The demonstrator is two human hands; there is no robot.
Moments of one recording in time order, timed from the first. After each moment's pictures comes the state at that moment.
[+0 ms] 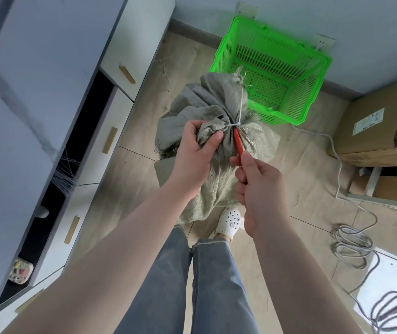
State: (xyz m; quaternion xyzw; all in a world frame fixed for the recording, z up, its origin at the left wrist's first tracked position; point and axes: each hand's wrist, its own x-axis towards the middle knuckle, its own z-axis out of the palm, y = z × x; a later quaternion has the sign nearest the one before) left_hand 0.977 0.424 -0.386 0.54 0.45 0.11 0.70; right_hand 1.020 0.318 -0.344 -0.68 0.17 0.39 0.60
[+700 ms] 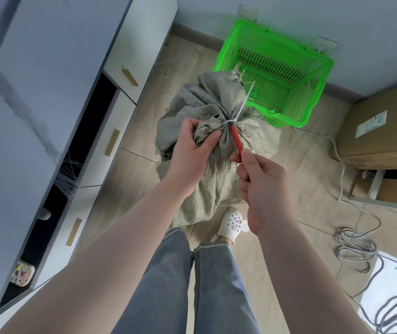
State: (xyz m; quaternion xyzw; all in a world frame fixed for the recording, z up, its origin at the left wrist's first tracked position) left_hand 0.974 0.438 -0.391 0.57 0.45 0.11 0.67; right_hand 1.026 0.322 -0.344 -0.67 0.14 0.40 0.62
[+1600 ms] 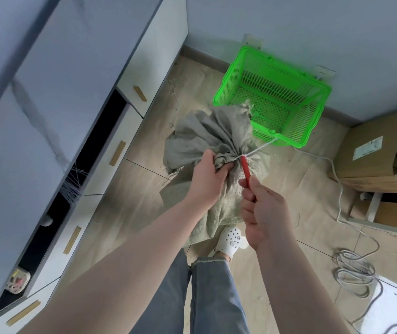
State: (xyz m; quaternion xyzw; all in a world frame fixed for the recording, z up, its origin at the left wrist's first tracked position) left_hand 0.985 0.419 -0.409 0.69 0.45 0.02 0.56; right_hand 1.028 0.318 -0.353 -0.61 0.27 0.42 0.62
